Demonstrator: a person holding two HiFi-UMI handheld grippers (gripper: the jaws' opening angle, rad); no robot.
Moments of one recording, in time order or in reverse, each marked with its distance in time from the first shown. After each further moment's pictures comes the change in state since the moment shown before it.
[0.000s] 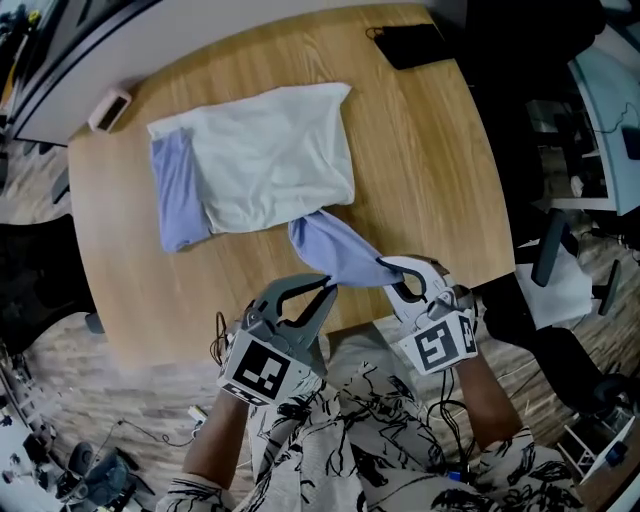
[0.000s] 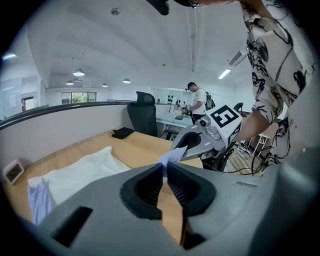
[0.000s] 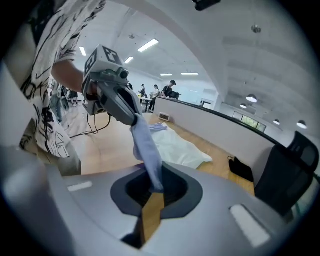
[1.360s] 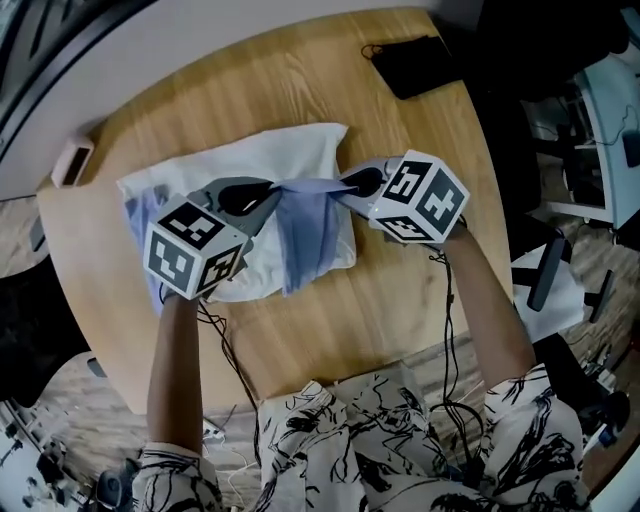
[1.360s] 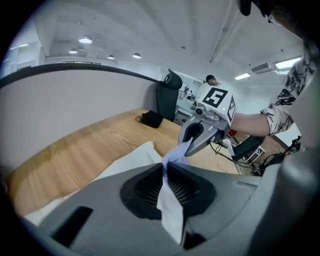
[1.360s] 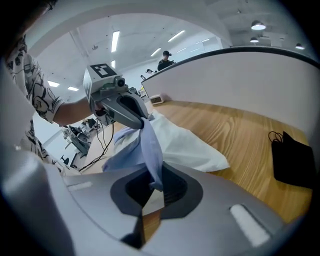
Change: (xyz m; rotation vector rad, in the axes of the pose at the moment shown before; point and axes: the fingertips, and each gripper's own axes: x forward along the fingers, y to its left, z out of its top) left arm 0.099 0.274 0.012 -0.199 0.224 -0.079; right arm 0.197 -0.173 0.011 0.385 0.229 0.455
